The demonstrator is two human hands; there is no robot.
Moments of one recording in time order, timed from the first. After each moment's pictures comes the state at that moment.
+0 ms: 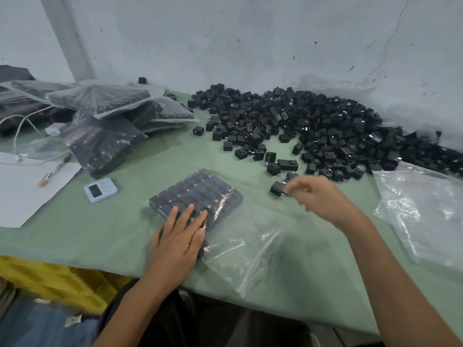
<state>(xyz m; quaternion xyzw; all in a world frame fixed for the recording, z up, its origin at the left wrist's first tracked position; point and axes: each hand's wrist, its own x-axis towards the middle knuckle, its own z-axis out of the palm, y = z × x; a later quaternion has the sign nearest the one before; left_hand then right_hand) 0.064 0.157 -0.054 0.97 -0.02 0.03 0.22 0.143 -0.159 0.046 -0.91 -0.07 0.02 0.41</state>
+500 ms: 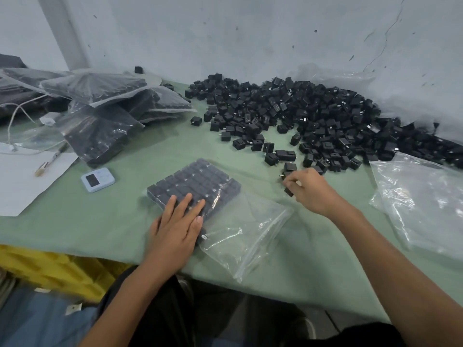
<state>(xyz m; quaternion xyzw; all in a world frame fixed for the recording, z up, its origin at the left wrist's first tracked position) 0.062 0.157 -0.051 0.97 -0.02 0.04 0.25 0.162 -0.164 0.016 -0.97 -0.05 0.01 0.25</state>
